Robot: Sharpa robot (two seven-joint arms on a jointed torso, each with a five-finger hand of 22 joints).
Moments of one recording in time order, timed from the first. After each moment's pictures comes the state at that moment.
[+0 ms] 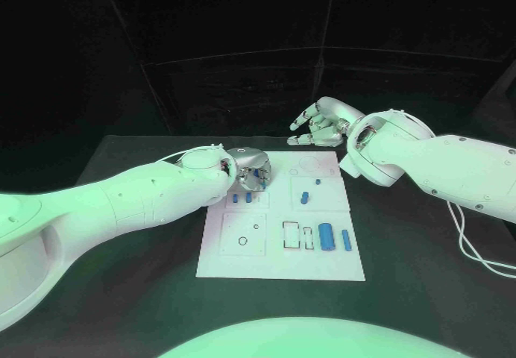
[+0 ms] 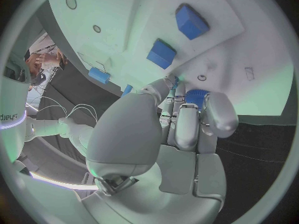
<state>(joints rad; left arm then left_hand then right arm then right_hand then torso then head) 1.20 -0.40 -0.15 1.03 -1.47 -0.15 0.07 1.46 -0.07 0.43 -0.02 0.06 1.07 0.13 0.18 0.14 1.13 0.07 0.27 0.08 1.46 -0.01 1.32 1.08 0.11 1.42 0.08 1.17 1.17 1.25 -0.75 0.04 1.47 -1.16 -0.31 -0.18 1.36 -0.04 0.00 0.14 0.26 0.87 0.17 0.16 0.07 1.33 0.08 1.27 1.26 1.47 0.01 1.47 1.31 0.05 1.43 0.11 1.43 1.28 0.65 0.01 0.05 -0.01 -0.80</state>
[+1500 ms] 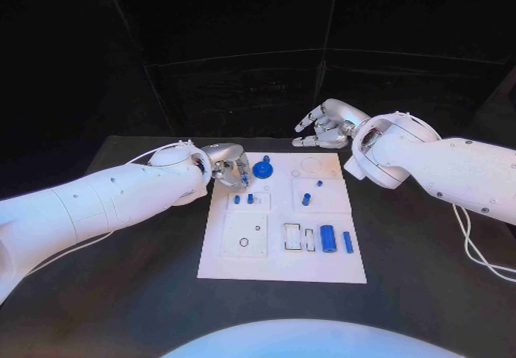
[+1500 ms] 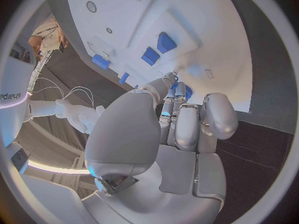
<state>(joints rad) 1.19 -0.57 -0.08 1.14 -1.38 -0.13 0.04 1.44 -0.09 0.45 -0.03 0.06 1.08 0.13 0.17 0.14 1.15 0.06 0.24 0.08 1.46 -0.01 1.32 1.06 0.11 1.42 0.08 1.18 1.18 1.25 -0.76 0.04 1.46 -1.16 -0.31 -0.17 1.36 -0.04 0.00 0.14 0.26 0.87 0.17 0.16 0.07 1.33 0.08 1.27 1.26 1.46 0.01 1.47 1.31 0.05 1.43 0.11 1.43 1.28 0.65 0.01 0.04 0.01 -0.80</state>
